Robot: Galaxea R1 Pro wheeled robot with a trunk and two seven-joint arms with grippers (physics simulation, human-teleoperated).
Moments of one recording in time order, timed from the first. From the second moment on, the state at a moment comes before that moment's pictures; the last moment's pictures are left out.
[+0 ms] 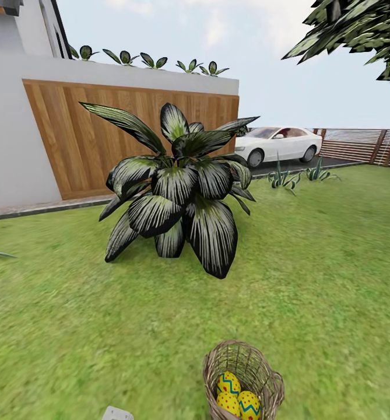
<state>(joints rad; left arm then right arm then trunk) -0.37 0.05 -0.27 -0.26 0.05 0.20 0.04 -0.20 -0.03 -0.27 -0.46 -0.13 0.13 0.00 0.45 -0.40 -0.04</state>
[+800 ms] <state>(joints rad) -0.37 0.05 -0.26 -0.27 0.05 0.20 0.04 -0.20 -0.02 -0.27 -1.05 -0.13 0.65 -0.01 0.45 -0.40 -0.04</state>
